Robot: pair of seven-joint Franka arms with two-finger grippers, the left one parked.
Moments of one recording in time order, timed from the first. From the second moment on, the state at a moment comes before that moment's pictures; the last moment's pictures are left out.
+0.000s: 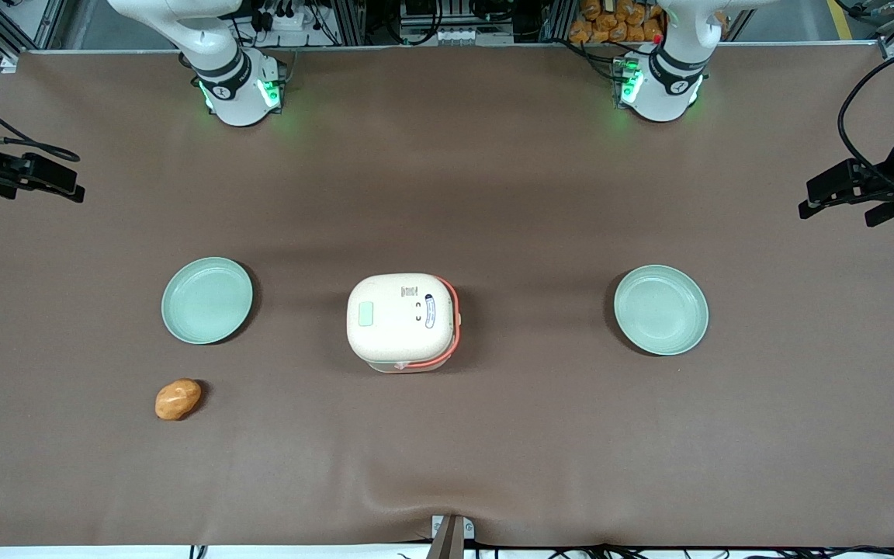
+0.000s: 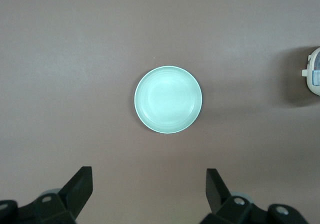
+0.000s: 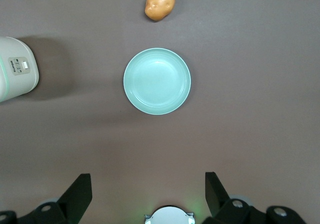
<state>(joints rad) 0.05 0.06 -0.06 -1.45 0.02 1.36 0.06</state>
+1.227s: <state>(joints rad) 0.41 0.16 -0.04 -1.45 0.10 1.61 0.23</state>
